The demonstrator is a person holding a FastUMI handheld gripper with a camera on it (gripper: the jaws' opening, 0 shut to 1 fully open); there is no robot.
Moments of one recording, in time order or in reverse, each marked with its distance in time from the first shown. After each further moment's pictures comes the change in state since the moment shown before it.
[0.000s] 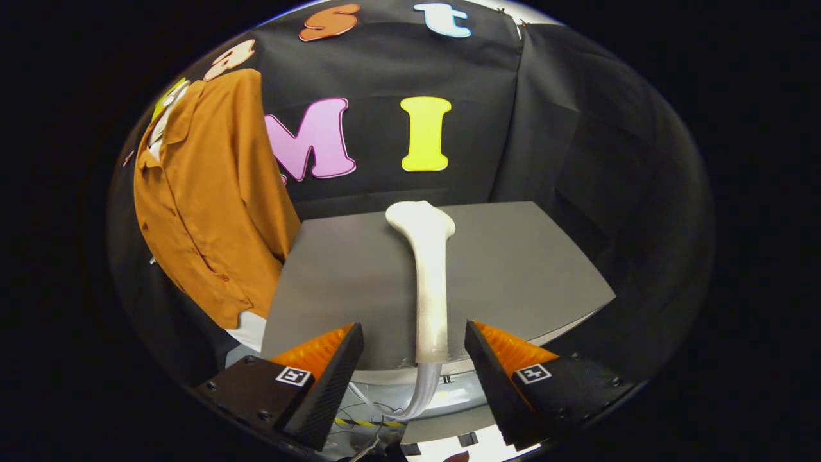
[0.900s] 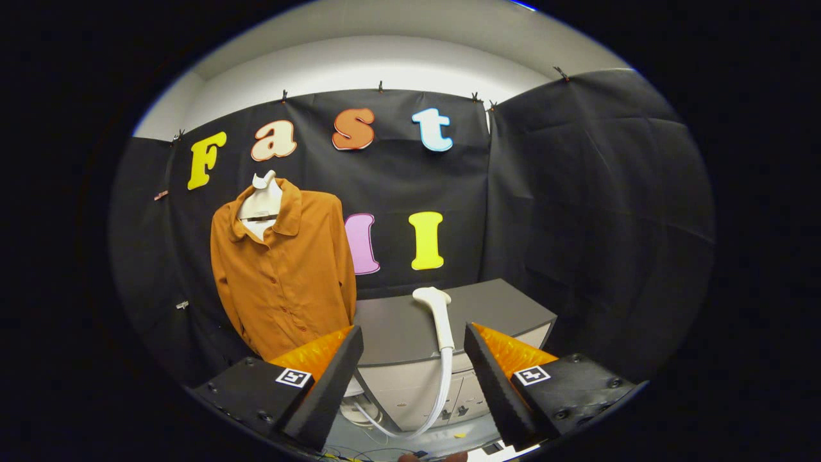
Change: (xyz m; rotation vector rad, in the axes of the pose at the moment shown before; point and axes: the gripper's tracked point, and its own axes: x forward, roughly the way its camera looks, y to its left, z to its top) arm -0.261 0.045 0.014 0.064 -0.491 0.008
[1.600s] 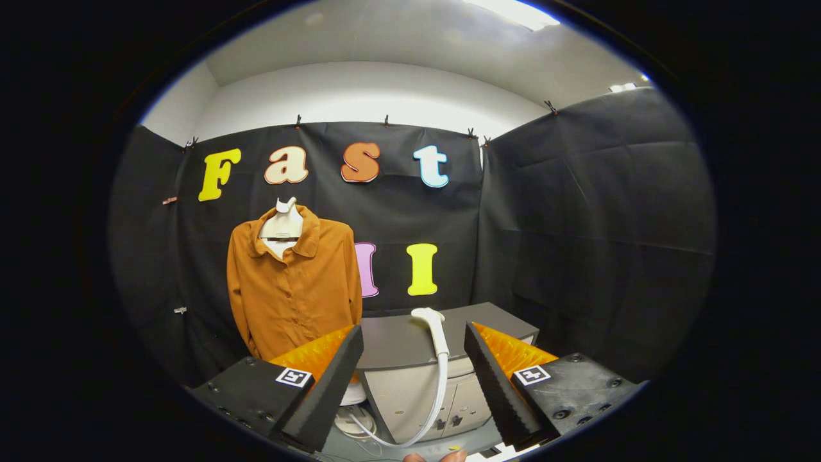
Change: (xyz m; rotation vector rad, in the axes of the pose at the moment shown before) arm -0.111 0.026 0.021 -0.037 -0.221 -0.034
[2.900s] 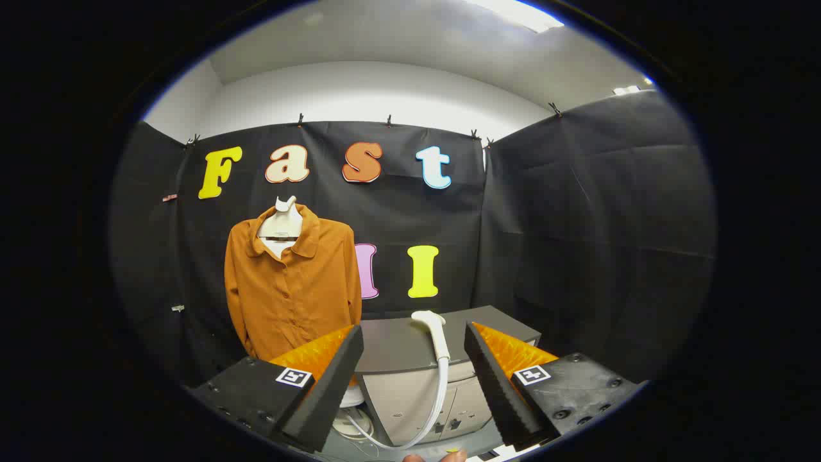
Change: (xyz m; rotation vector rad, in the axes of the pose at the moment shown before) arm 0.013 0.000 -0.002 -0.008 -0.009 -0.004
